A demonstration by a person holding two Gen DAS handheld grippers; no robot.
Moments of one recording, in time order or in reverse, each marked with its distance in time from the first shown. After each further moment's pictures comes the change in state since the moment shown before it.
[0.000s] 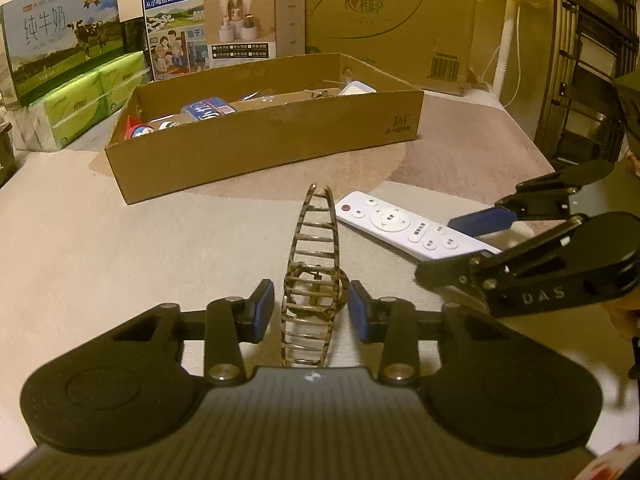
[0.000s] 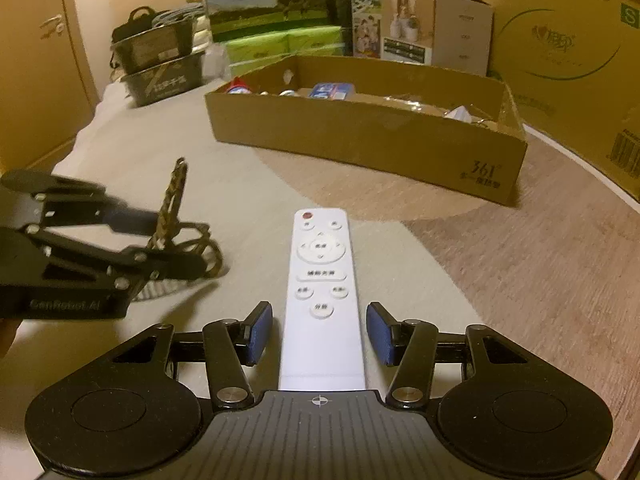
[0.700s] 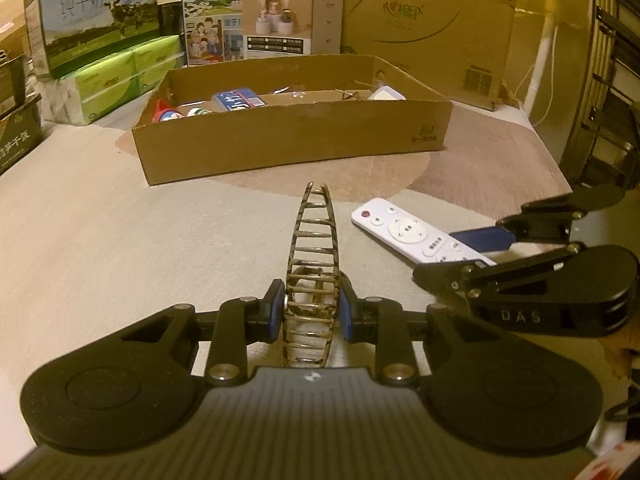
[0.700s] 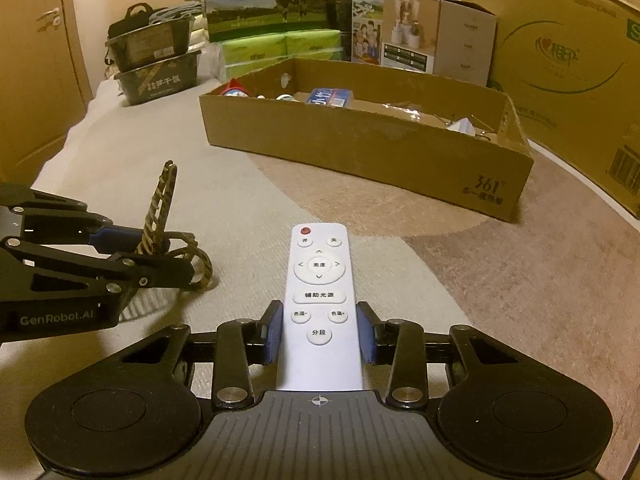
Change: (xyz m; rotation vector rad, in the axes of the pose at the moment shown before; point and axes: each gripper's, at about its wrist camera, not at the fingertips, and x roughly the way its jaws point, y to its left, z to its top) left arm -0.007 -0.004 0.004 -0.116 0.012 0.071; right arm 0.008 0.006 0.006 -0.030 0.002 -0.029
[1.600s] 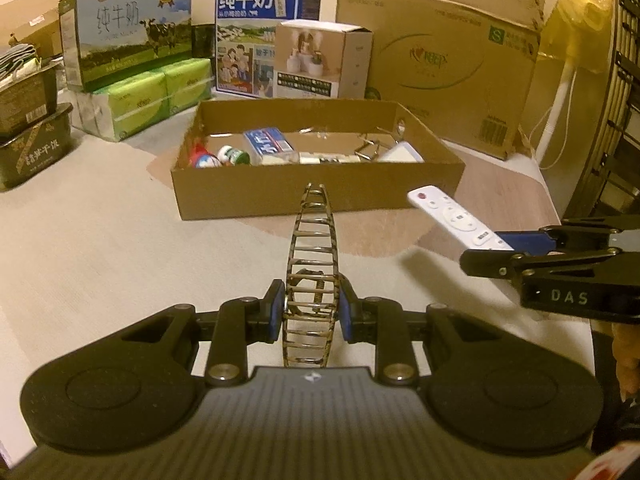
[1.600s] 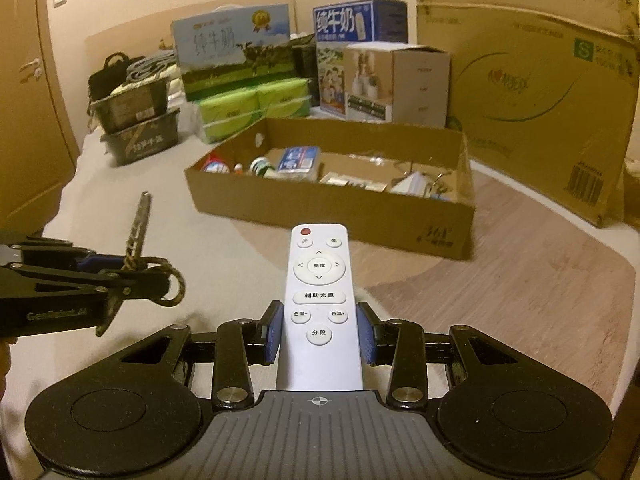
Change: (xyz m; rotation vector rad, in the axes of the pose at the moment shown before) left arm -0.036 0.012 0.035 -0.087 -0.057 0.036; right arm -0.054 -0.013 0.030 0.092 -0.111 -0.037
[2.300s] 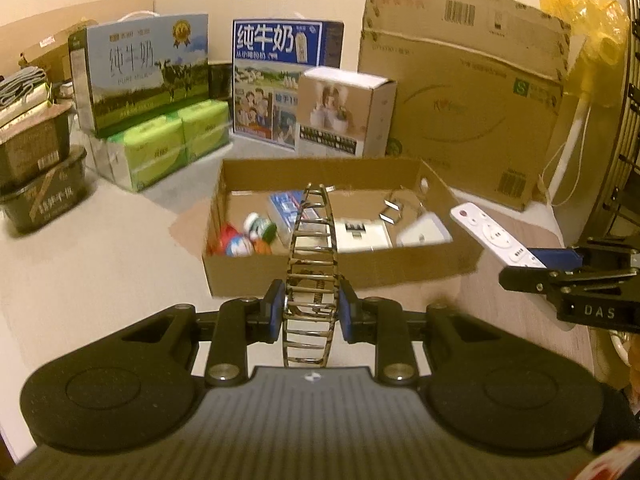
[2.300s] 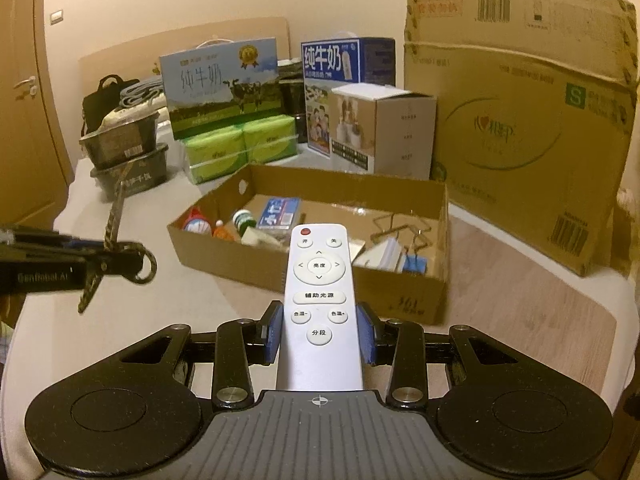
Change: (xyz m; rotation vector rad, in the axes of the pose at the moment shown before) left arm -0.003 0.027 0.068 -0.009 -0.067 0.025; right arm -0.008 -0.020 0.052 -0.024 -0.059 -0.012
